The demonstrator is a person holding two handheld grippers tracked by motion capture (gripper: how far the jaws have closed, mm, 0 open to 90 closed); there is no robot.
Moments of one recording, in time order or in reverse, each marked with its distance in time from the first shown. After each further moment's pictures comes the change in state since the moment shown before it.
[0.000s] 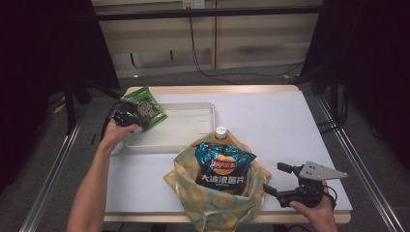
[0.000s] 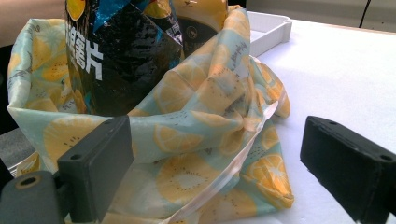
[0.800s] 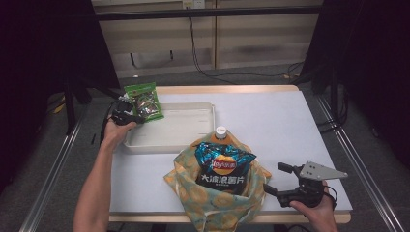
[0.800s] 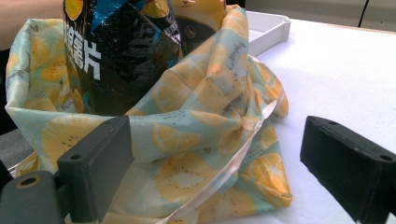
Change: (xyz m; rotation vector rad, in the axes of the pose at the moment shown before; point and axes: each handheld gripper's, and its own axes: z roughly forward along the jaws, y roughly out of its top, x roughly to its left) left arm 0.020 -0.005 0.006 -0.040 0.118 -0.063; right arm -0.001 -0.001 0.000 0.002 -0.004 0.002
